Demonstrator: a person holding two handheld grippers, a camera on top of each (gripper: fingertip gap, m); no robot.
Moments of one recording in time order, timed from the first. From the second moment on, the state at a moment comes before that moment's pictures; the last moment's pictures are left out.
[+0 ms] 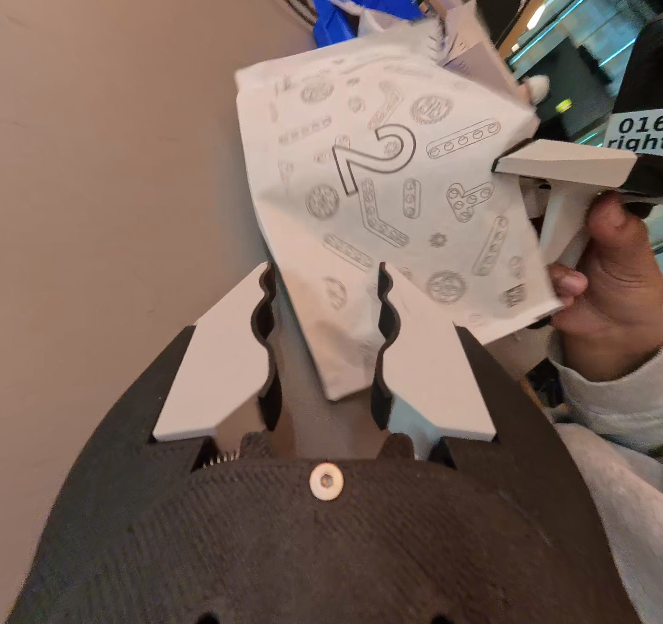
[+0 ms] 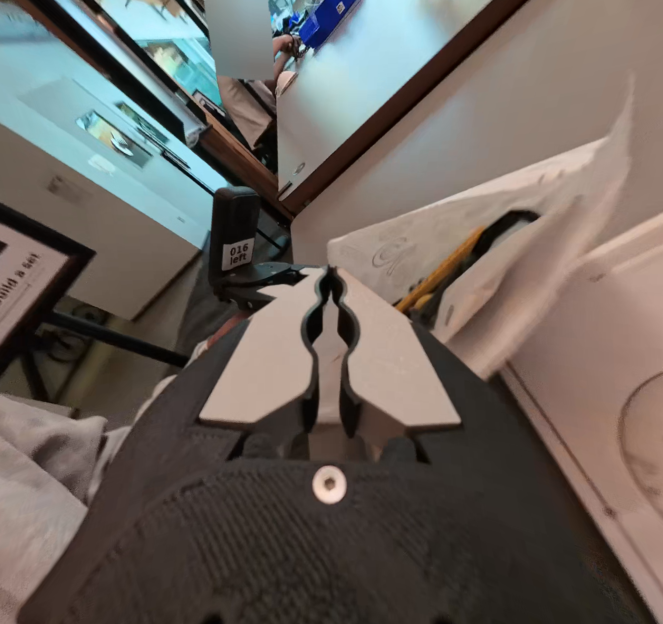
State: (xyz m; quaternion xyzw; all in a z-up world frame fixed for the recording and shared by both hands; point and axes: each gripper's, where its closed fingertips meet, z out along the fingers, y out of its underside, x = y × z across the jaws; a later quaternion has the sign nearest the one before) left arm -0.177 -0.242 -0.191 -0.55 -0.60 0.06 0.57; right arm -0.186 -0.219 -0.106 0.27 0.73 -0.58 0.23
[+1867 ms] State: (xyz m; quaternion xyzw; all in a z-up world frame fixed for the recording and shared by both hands) left arm -0.181 -0.307 -0.128 -0.30 -0.59 0.01 0.75; right arm -0.206 -0.118 -0.090 0.25 0.81 -0.52 0.01
